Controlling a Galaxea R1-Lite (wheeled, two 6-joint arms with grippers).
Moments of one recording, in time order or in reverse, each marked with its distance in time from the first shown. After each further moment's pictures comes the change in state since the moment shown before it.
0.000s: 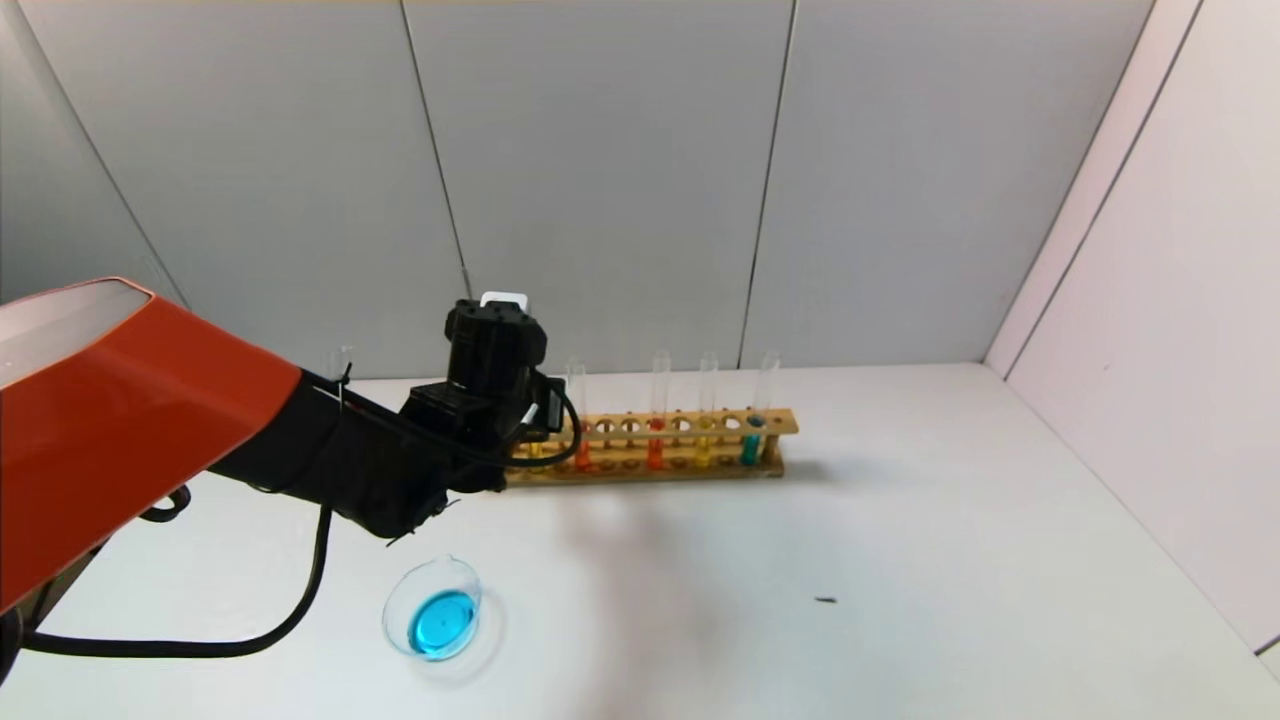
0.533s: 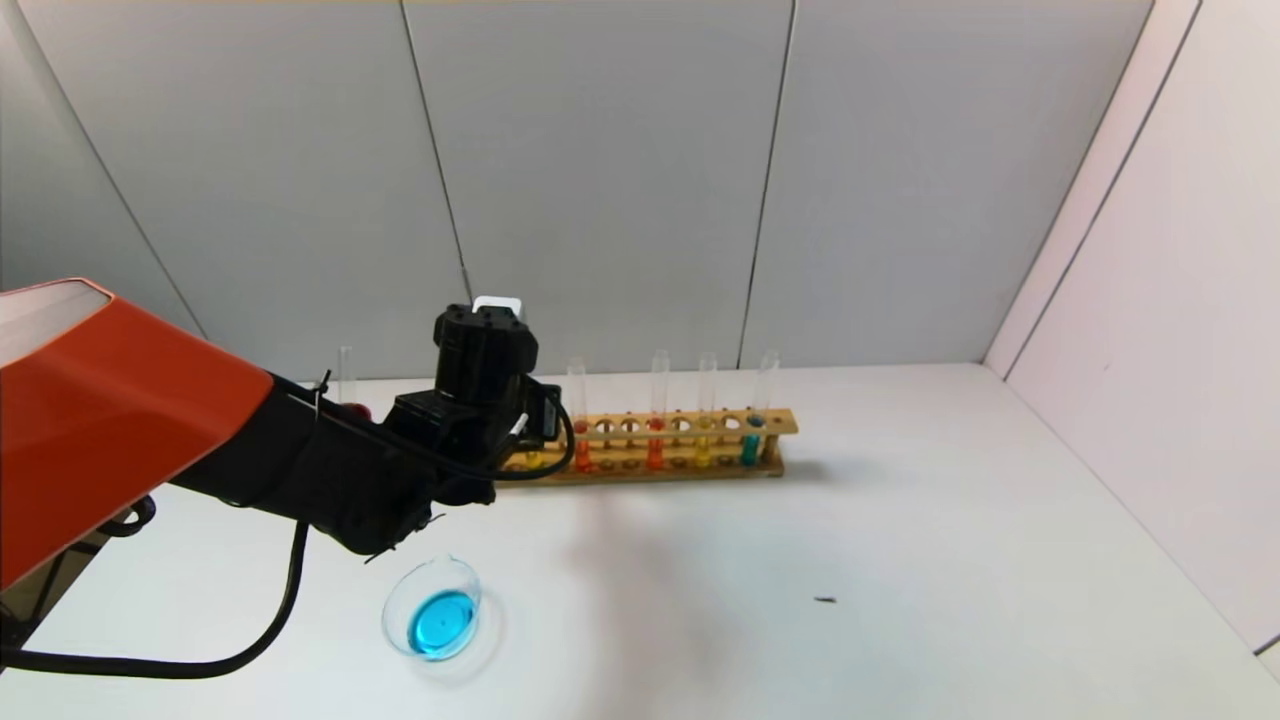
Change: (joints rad) left arm -0.001 -0.039 0.059 -0.014 -0.002 -0.003; right arm -0.001 0.000 0.000 0.000 0.000 0.000
